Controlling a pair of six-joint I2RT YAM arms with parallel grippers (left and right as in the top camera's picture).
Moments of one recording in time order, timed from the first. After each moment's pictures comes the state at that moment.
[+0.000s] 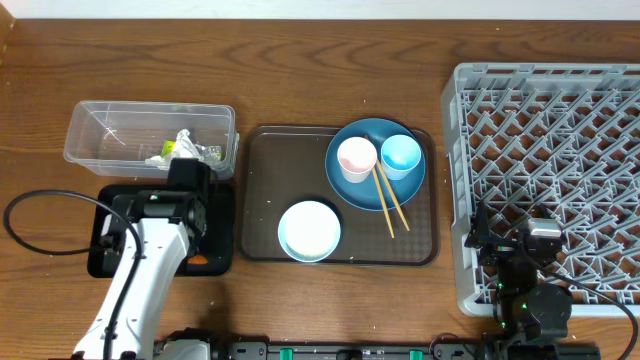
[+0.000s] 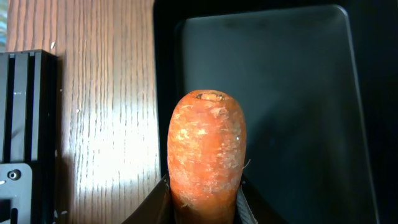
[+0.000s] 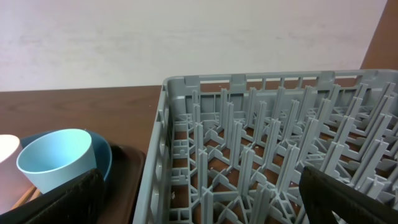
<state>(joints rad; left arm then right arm) -0.02 1.28 0.80 -1.10 -0.54 -1.54 0.02 0.01 0.01 -0.07 0.08 0.05</state>
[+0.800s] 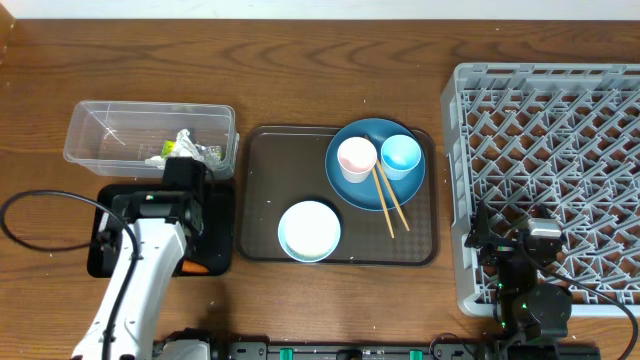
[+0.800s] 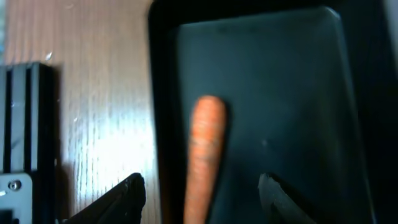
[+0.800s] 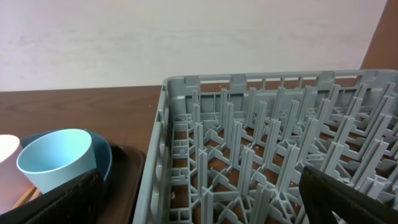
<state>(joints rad) 0.00 1.27 0.83 -1.09 -0.53 -1.43 0.02 0.01 0.01 -0.07 0.08 0.05</state>
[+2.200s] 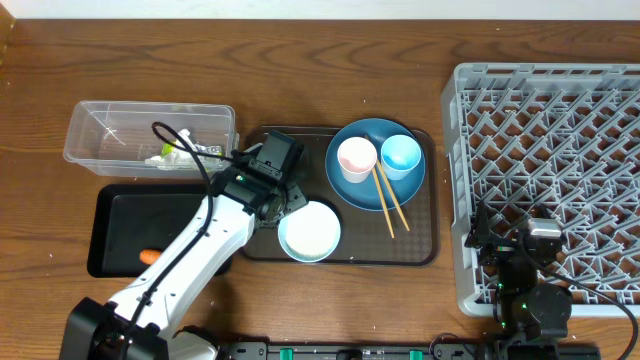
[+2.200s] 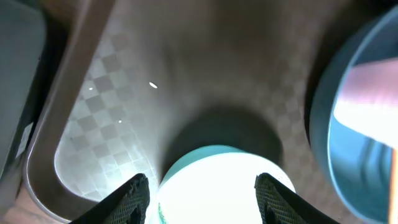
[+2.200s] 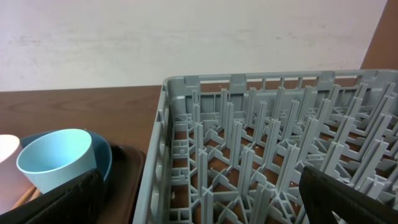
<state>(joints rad) -0.48 1.44 0.98 -0.79 -0.05 -0.90 0.02 0.01 0.01 -0.07 0.08 0.05</state>
